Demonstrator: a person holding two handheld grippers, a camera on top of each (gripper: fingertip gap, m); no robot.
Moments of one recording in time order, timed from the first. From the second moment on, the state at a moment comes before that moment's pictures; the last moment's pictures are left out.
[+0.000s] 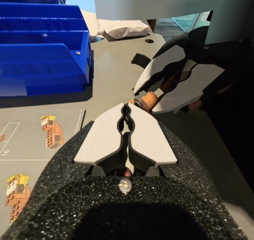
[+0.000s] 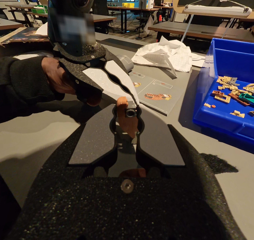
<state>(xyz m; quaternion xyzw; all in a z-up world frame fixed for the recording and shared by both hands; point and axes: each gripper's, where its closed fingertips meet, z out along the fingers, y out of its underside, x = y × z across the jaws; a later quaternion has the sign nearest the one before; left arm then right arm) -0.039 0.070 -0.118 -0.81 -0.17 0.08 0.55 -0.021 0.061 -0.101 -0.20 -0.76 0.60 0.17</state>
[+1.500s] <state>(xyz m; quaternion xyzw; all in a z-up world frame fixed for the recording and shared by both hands) -0.035 0.075 -0.119 -0.81 -0.18 0.08 0.56 -0.023 0.070 -0.105 -0.19 -0.77 0.58 0.17</state>
